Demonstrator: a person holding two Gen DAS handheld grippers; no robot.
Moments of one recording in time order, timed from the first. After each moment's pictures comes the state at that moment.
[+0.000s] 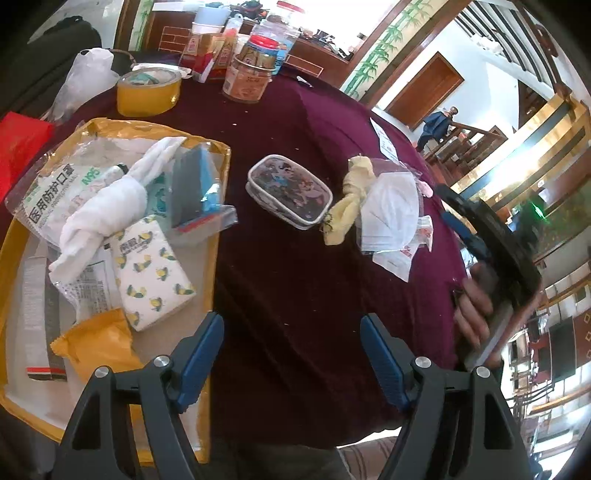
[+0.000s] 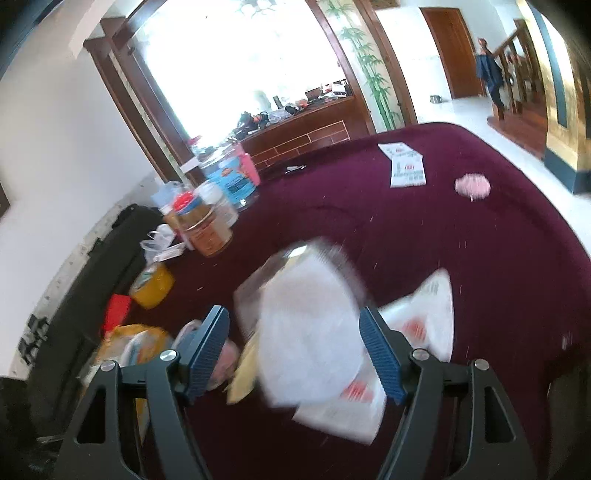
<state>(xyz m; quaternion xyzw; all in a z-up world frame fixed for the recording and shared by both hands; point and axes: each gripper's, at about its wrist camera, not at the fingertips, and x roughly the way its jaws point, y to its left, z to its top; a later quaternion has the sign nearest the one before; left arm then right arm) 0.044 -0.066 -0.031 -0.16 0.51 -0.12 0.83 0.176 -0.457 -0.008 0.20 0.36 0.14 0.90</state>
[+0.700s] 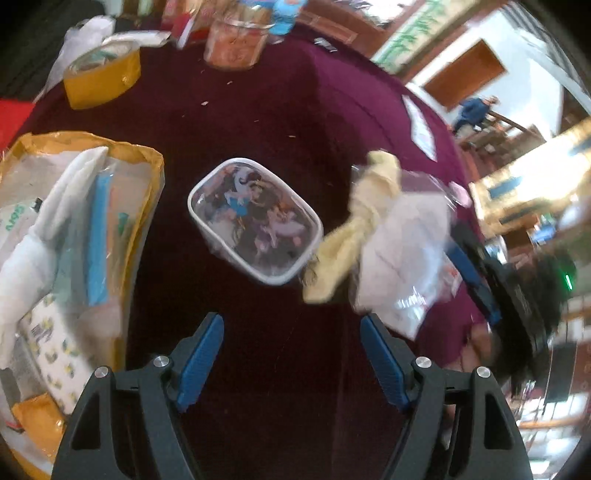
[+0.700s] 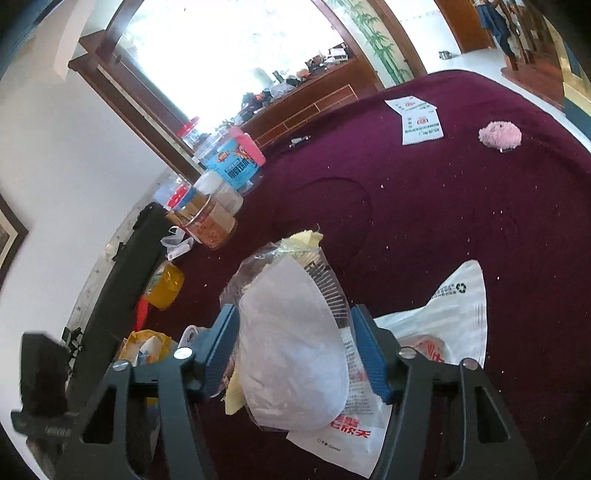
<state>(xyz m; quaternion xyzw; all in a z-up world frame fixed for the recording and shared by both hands) 0.165 -0.123 -0.060 -0.18 0.60 -0.05 0.78 0.235 -0.480 -0.055 0.26 0.40 0.20 0.86</state>
